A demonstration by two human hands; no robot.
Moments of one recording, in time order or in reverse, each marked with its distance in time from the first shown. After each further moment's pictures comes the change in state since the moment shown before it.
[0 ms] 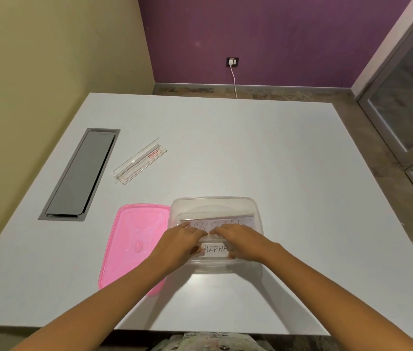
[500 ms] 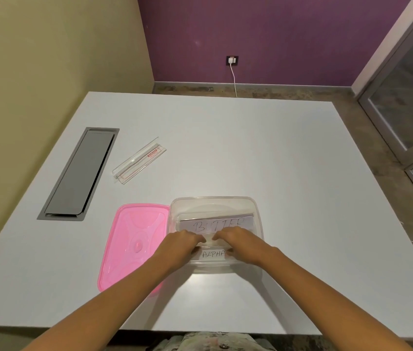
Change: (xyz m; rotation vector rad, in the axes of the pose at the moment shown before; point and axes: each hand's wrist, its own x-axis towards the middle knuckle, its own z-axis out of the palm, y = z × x) left_hand 0.006 0.000 0.017 -0.128 -0.227 -0.134; right_hand 0.000 0.003 0.011 0.074 0.040 0.019
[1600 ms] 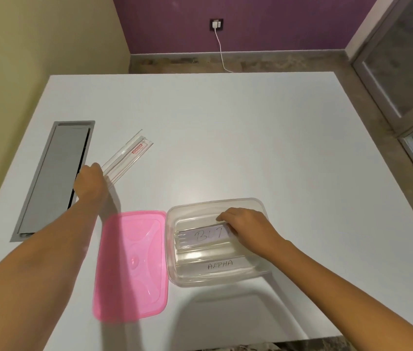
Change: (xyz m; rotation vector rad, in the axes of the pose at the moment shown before) left_hand 0.082 -0.210 -0.084 -0.079 0.296 -0.842; right_hand 0.031 0.014 -0.027 -0.006 0.289 0.061
